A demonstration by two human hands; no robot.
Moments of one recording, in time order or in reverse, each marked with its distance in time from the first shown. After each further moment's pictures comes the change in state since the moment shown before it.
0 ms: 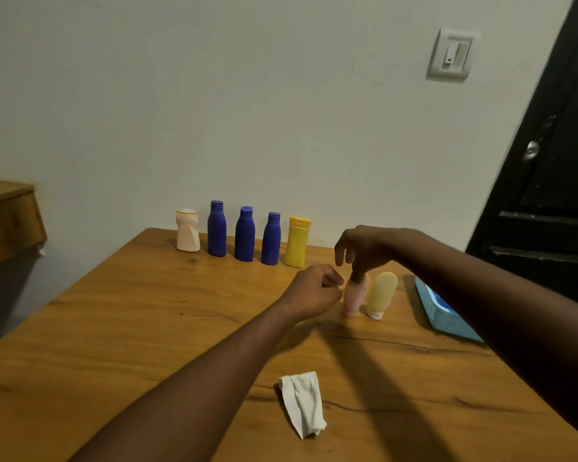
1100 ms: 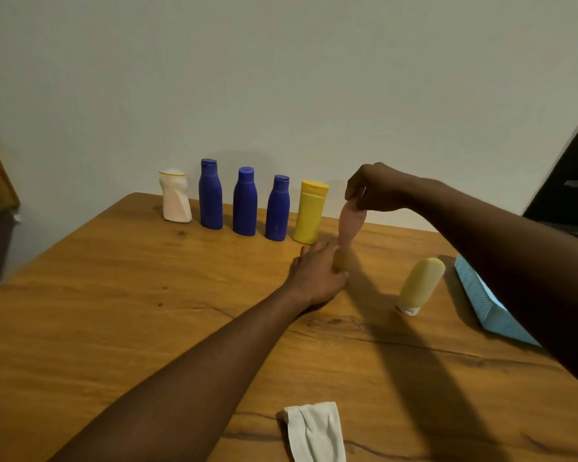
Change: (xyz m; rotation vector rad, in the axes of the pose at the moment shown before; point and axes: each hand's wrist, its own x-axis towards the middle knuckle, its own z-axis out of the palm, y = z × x) left_hand 0.080 -0.076 0.018 0.284 0.060 -0.027; right_hand 0.118 0.043 -0.006 0.157 0.324 -0.073
